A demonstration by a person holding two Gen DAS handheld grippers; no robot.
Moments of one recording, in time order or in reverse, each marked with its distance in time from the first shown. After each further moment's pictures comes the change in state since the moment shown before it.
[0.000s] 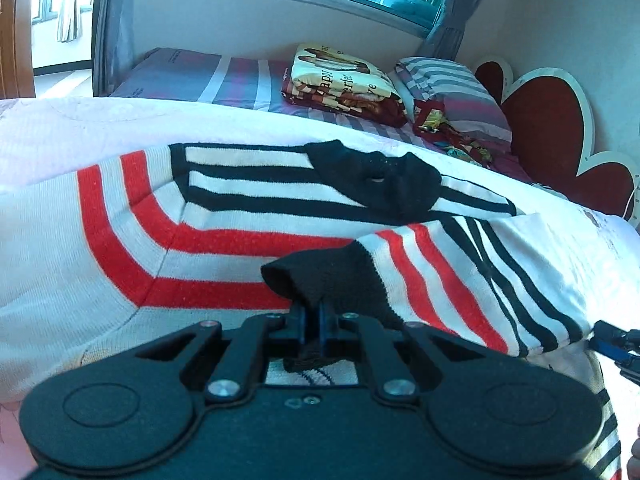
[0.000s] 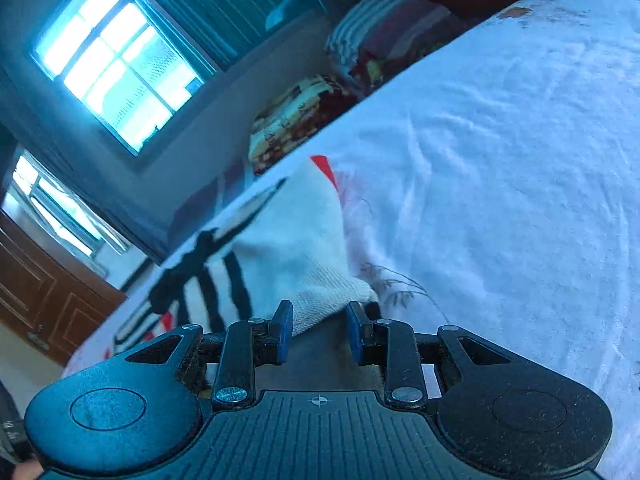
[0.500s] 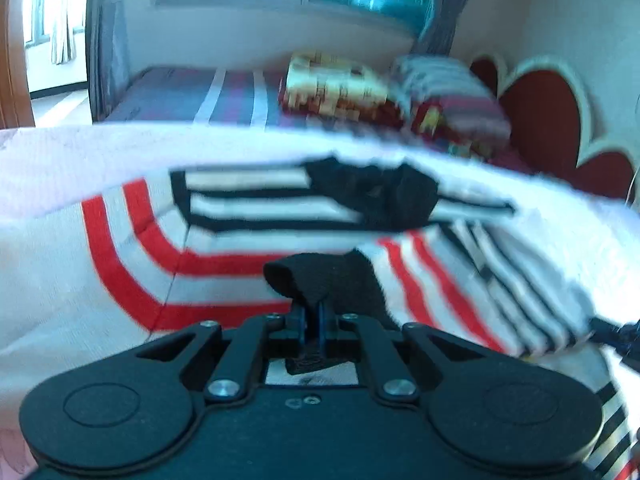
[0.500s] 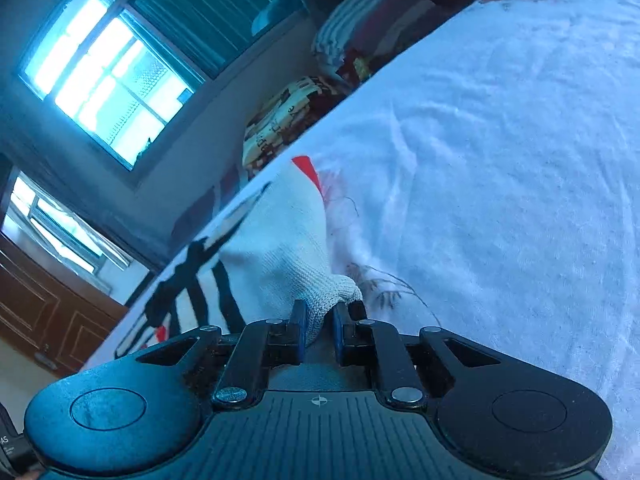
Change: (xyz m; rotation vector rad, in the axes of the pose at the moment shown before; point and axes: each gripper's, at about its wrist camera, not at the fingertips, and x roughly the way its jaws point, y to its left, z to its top) left arm -0.002 -0.006 0.005 0.074 0.003 0.040; right arm -0.013 -0.022 -0.003 0.068 -0.009 0.015
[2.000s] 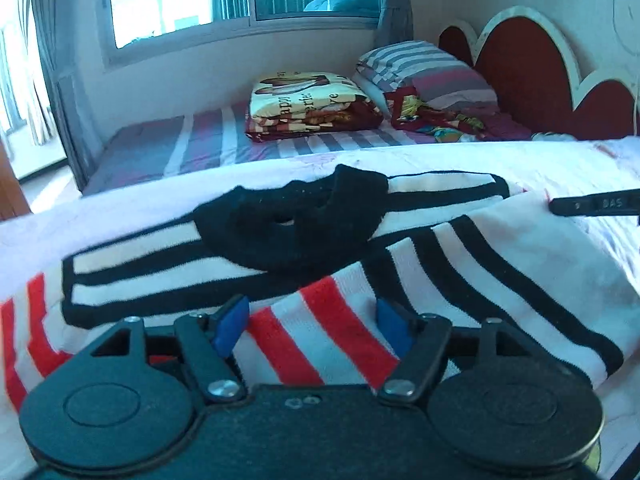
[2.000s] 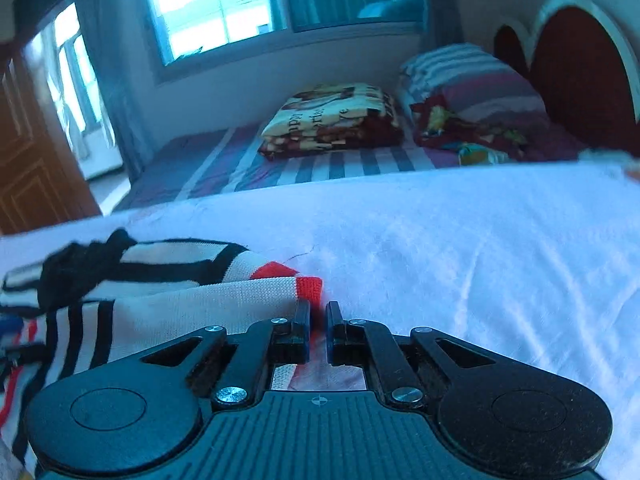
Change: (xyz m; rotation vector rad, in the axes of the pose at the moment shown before) left arm 0.051 -0.103 0.009 0.235 -0.091 0.095; right arm 0.144 0.039 0.091 -0.611 0.034 -0.105
